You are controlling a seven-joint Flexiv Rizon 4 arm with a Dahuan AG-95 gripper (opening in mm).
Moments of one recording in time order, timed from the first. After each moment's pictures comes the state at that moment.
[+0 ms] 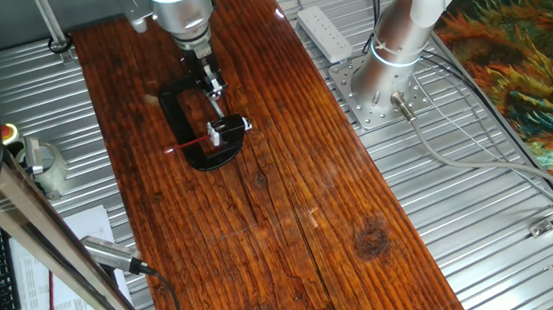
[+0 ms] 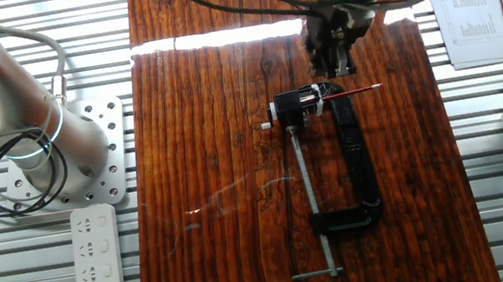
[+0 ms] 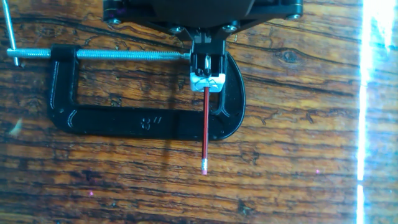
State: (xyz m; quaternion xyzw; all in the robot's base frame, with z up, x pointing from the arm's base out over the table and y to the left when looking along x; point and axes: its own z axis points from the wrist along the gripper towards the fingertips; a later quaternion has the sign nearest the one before) arm 0.475 -0.005 0.191 0.06 -1.00 -0.01 0.07
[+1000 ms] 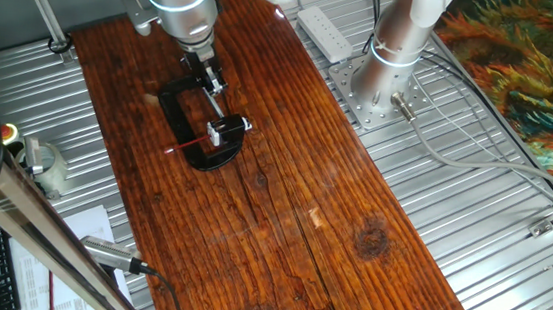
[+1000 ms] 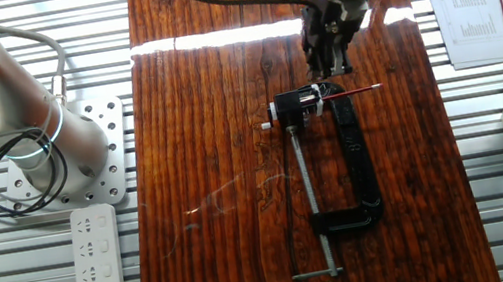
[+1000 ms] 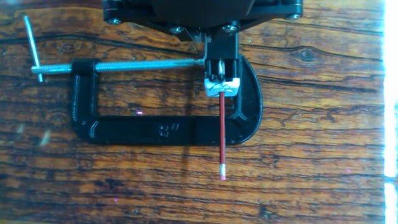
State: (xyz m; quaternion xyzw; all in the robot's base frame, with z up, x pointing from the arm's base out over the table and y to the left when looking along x) arm 0.474 -0.017 0.190 0.05 -1.00 0.03 0.07
